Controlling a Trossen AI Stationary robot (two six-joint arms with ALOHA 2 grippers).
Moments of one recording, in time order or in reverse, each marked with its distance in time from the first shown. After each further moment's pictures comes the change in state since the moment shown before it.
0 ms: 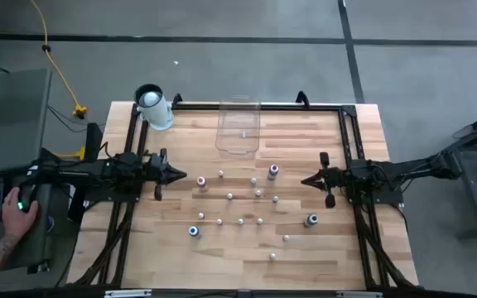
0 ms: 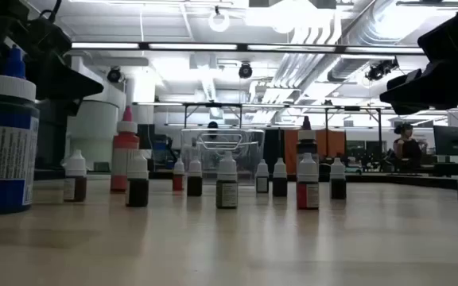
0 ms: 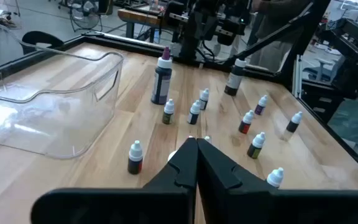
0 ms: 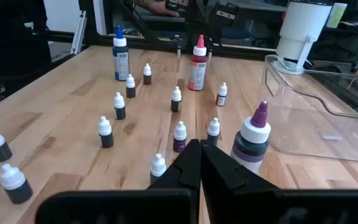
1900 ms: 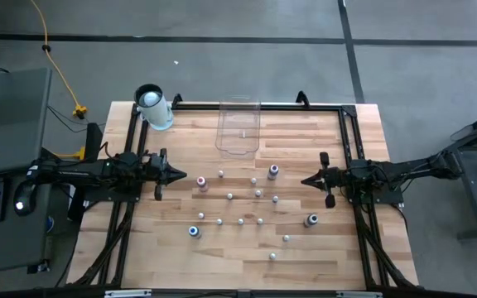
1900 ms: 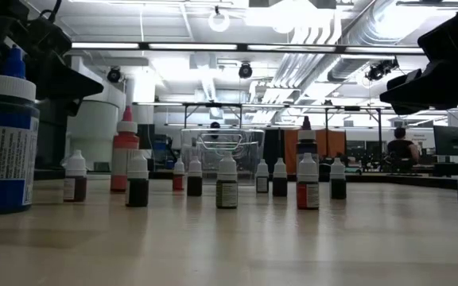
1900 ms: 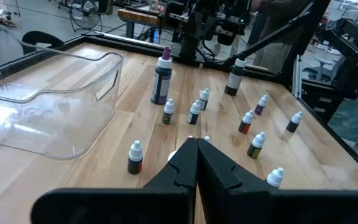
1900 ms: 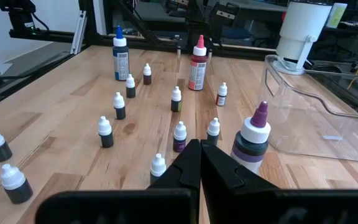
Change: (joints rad) left arm 0.000 0.000 0.000 0.000 0.000 0.000; right arm 0.000 0.000 0.000 0.000 0.000 0.000
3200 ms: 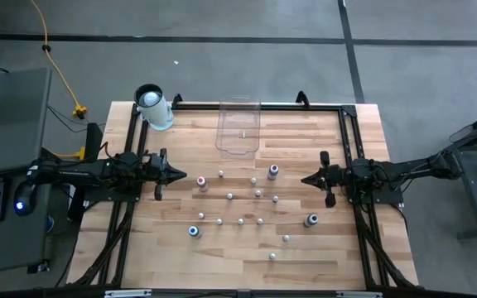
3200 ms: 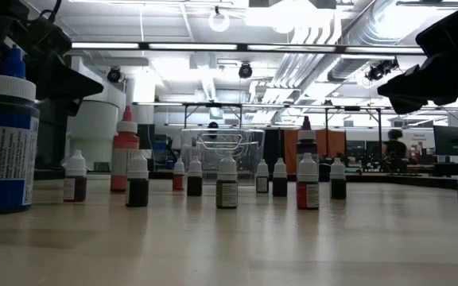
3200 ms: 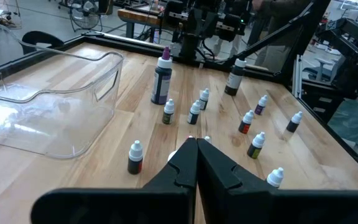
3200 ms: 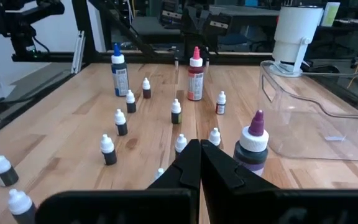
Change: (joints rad) left arm 0.000 0.000 0.000 0.000 0.000 0.000; right arm 0.000 0.000 0.004 0.055 0.001 0.074
